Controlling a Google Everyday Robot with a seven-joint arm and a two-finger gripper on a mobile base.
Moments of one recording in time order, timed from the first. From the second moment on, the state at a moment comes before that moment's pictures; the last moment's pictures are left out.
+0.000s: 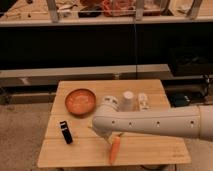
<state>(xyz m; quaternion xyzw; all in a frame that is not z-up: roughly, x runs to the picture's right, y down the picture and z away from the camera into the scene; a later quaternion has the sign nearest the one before) -0.029 0.239 0.728 -0.24 -0.19 -0.41 0.86</state>
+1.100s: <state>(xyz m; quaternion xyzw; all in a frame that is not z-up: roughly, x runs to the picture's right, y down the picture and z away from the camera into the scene) -0.060 0.255 0.740 -0.24 -0.22 -0.44 0.84</state>
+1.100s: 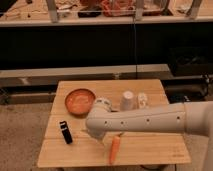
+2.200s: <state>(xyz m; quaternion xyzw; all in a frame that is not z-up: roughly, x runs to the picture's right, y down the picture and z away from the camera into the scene) -0.094 0.258 0.745 -0.24 -0.23 -0.45 0.83</state>
